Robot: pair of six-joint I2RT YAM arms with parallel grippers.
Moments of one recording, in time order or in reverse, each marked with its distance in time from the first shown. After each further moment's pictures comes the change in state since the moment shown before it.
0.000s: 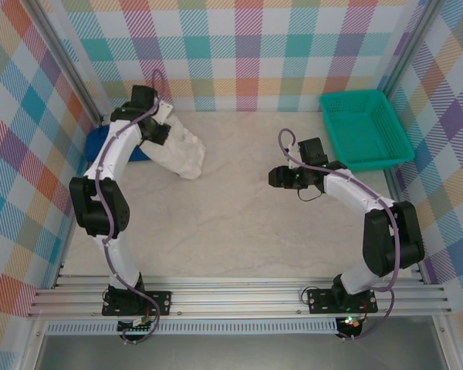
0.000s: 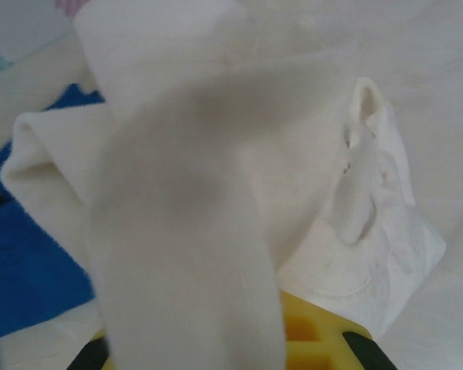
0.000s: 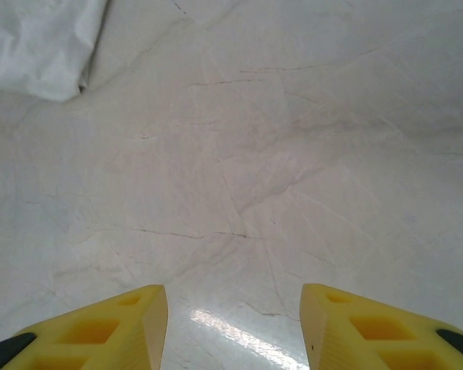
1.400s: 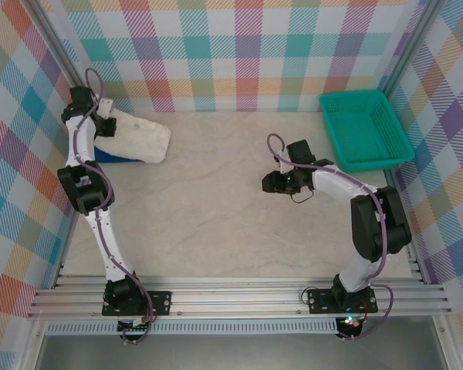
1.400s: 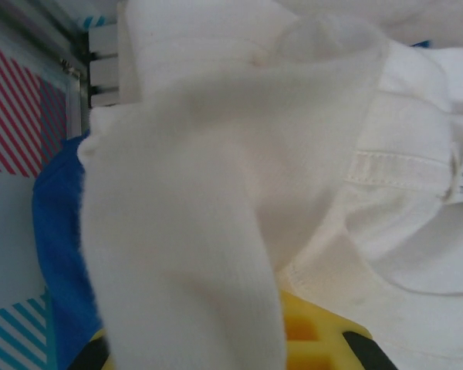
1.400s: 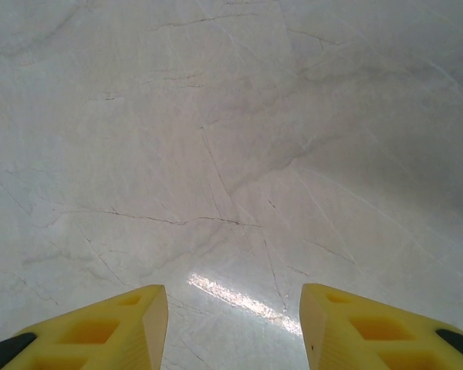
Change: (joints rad) left arm 0.402 0.487 0.499 -0.006 0.170 0.024; right arm 0.048 0.143 0.053 -0.045 0.016 -0.004
